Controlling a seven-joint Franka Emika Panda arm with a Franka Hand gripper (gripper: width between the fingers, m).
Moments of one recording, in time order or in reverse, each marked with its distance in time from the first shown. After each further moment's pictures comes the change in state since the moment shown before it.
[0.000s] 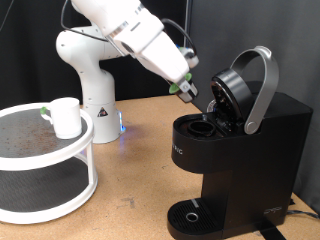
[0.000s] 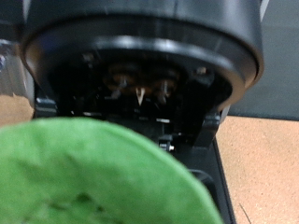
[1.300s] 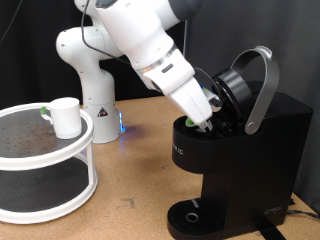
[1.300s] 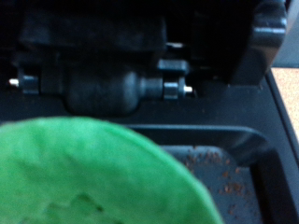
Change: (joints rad) arm 0.006 0.169 0.097 0.024 -0.010 0.115 0.070
